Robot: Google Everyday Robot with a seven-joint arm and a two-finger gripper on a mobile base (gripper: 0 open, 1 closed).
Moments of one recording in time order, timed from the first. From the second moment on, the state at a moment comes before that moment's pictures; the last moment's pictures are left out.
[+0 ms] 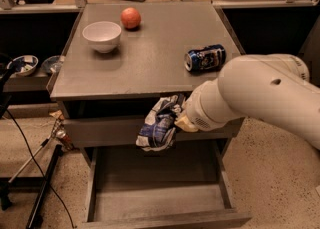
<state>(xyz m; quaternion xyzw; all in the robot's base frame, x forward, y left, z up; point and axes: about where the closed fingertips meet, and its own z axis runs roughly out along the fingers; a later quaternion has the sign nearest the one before) 0.496 -0.062 0.808 -0.53 0.79 0.03 0.30</state>
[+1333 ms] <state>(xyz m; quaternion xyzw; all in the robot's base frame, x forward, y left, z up) 0.488 -0.065 0.734 -0.50 0.83 0.05 0.26</state>
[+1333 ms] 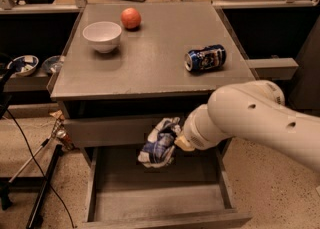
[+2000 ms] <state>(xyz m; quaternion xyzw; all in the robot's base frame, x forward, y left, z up) 0.478 -0.079 0.661 -0.46 0.86 0.06 0.20</state>
